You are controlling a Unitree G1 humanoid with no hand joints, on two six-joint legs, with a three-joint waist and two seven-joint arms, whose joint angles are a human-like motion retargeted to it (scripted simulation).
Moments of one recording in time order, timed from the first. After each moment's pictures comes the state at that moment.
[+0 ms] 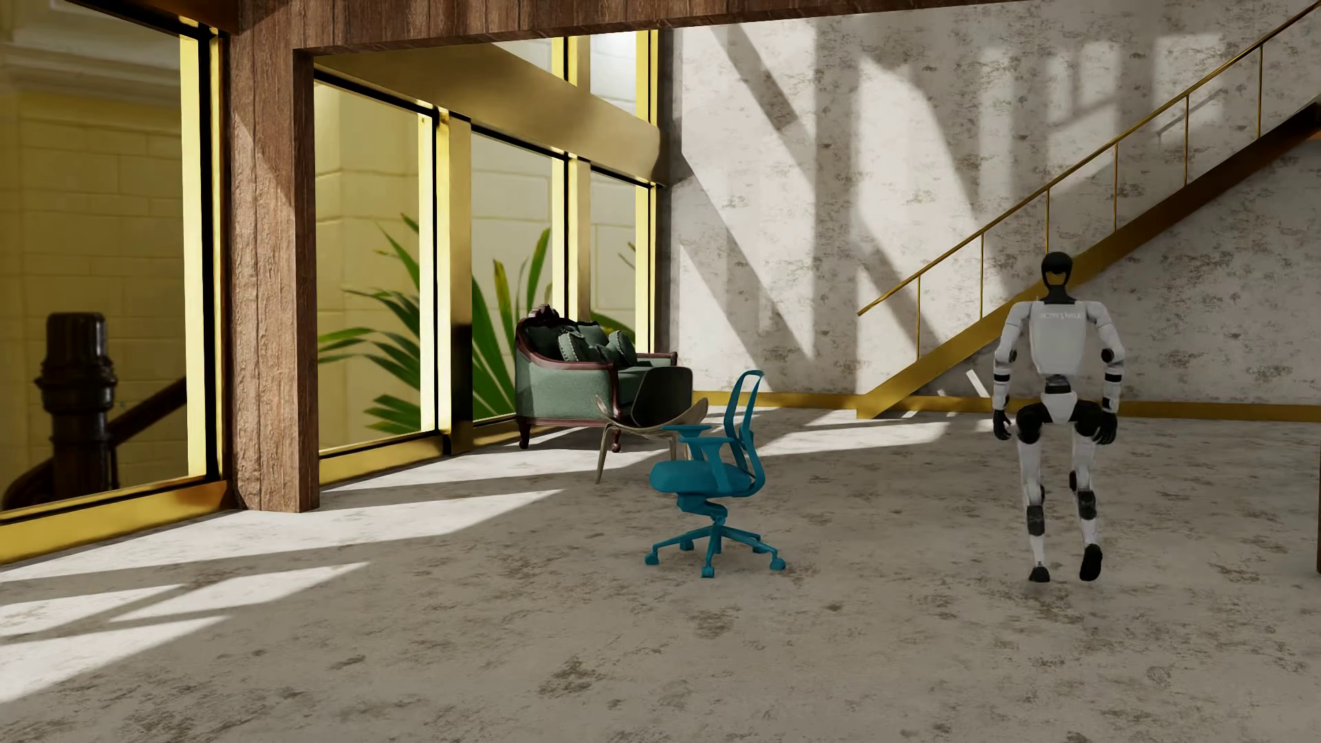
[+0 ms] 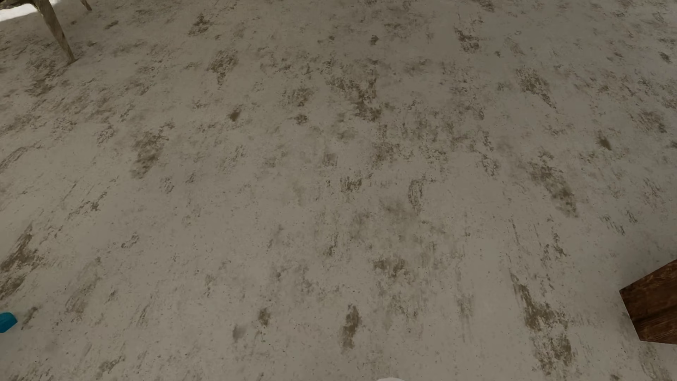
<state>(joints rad) -0.02 -0.38 -0.01 0.02 0.09 0.08 0.00 0.00 0.14 0.61 1.01 0.26 0.27 -0.34 0.21 0.35 -0.38 0.00 0.00 -0.44 0.68 0.82 0.89 0.00 0.00 0.00 0.00 0.00 0.00</state>
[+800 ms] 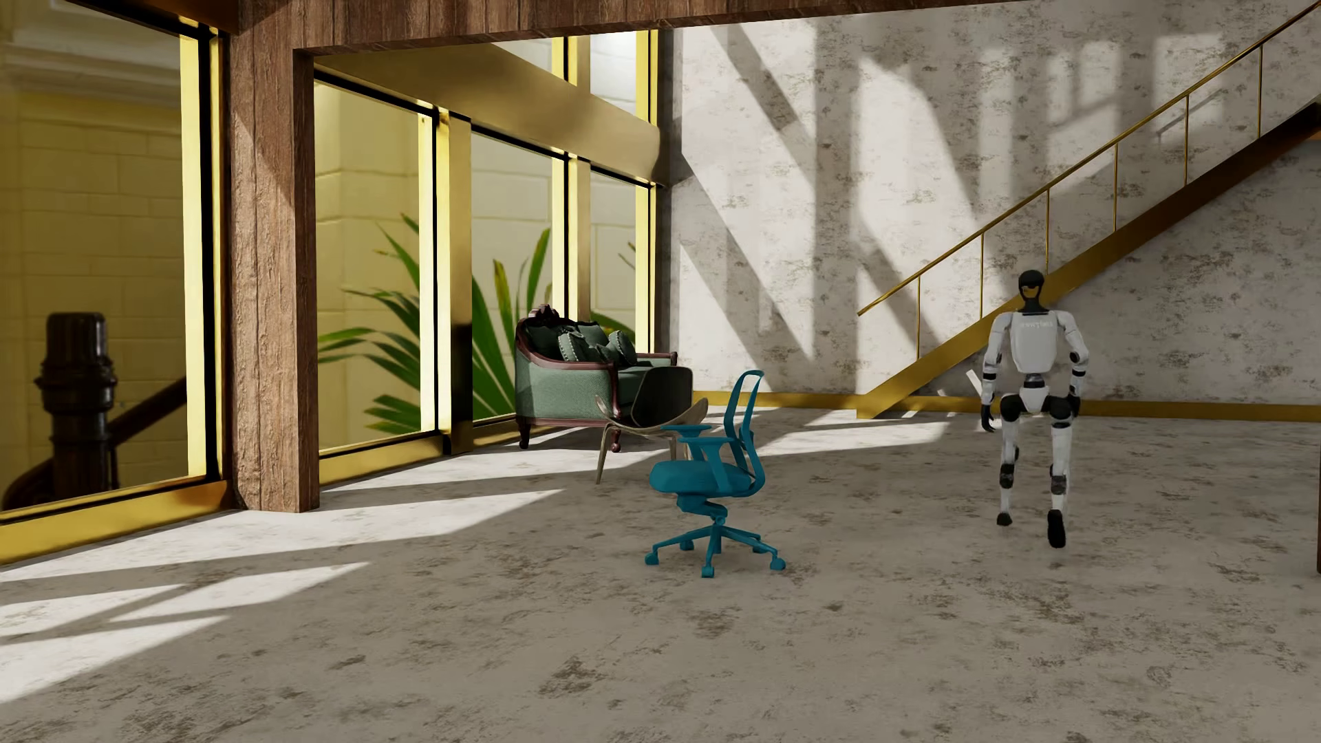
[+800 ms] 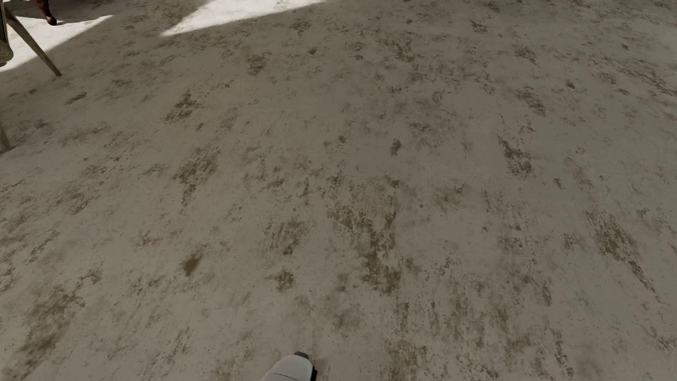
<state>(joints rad) -0.57 0.37 0.32 0.12 -0.02 0.01 0.00 0.00 0.04 0.83 0.69 0.37 0.16 -0.14 0.03 0.35 -0.38 0.00 0.00 -0.46 0.48 1.00 0.74 0.00 0.00 0.00 0.00 0.00 0.00</state>
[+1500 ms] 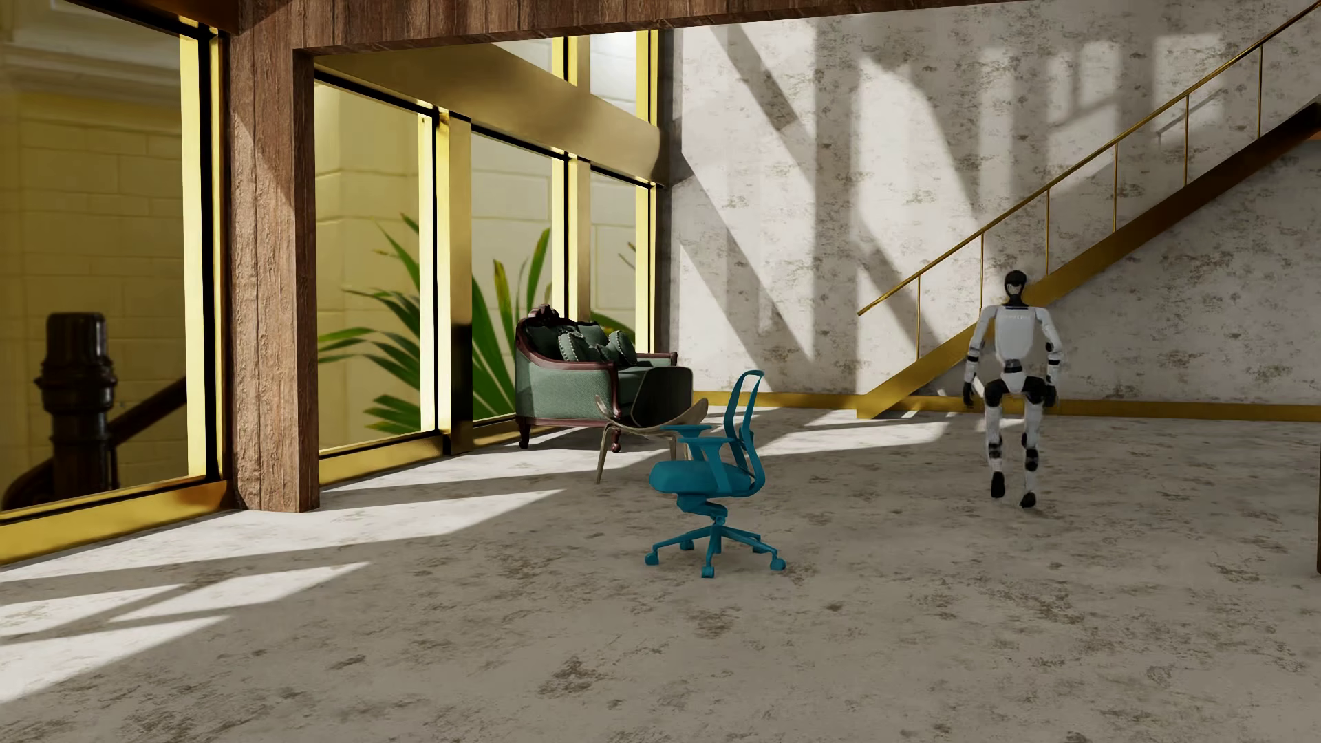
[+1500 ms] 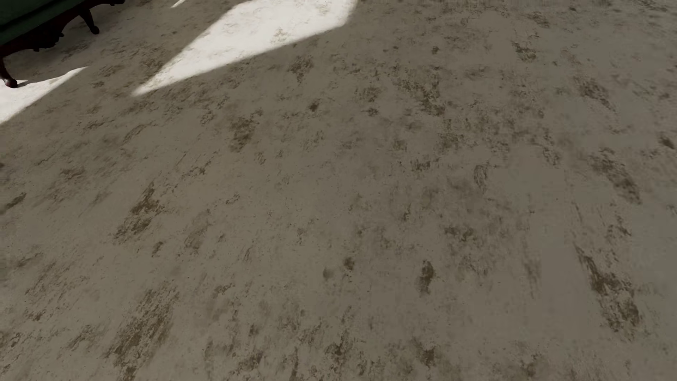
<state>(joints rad) -0.26 -0.06 0.14 0.09 0.20 0.16 0.00 0.00 0.09 1.35 0.53 0.37 0.26 -0.25 -0.05 0.38 -0.41 0.00 0.00 -0.42 0.54 0.87 0.85 0.00 0.00 0.00 0.00 0.00 0.00</state>
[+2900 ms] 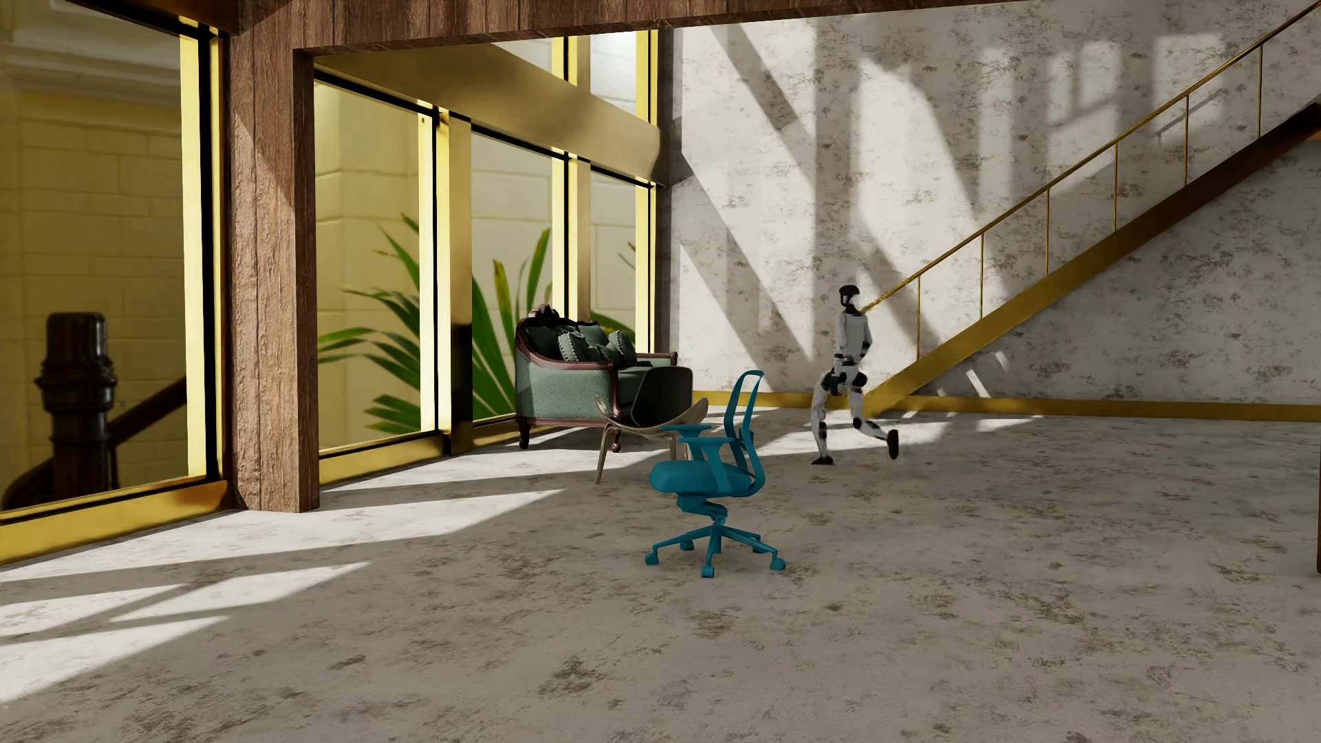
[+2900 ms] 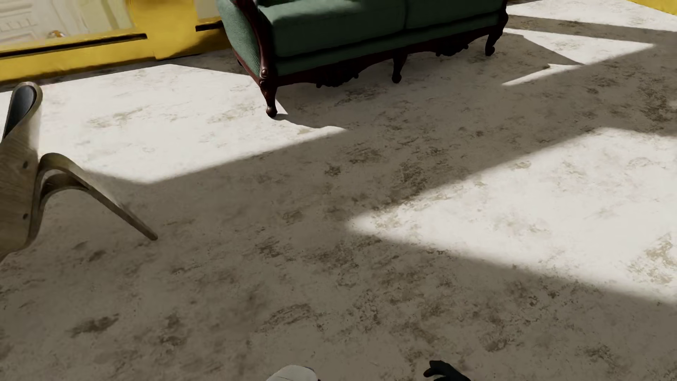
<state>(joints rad) -0.41 0.17 0.27 0.00 -0.02 0.01 0.00 0.00 0.11 0.88 1.27 0.42 0.11 -0.22 0.20 0.40 -0.40 0.00 0.00 -0.41 0.41 1.06 0.73 0.00 0.00 0.00 0.00 0.00 0.00</state>
